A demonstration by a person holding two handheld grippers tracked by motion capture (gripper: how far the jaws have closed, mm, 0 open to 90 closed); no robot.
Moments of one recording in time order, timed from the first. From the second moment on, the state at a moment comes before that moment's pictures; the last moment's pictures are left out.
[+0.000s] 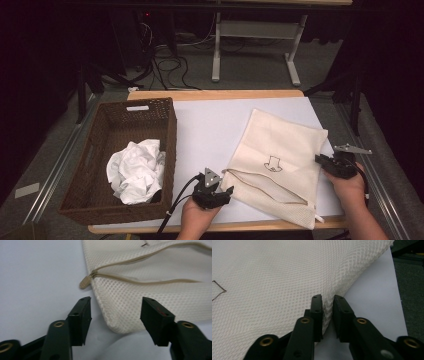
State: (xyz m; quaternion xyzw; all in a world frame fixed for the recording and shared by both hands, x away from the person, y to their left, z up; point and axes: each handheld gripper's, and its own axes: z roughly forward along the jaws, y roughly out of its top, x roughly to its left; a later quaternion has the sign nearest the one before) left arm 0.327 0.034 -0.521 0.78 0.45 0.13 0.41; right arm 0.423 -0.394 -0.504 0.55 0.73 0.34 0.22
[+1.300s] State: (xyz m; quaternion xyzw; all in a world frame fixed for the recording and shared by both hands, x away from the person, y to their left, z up) left arm 0.326 0.042 -0.493 0.77 0.43 0.22 0.41; right arm 0.340 -0.338 -0.479 0.45 0.75 0.42 0.24
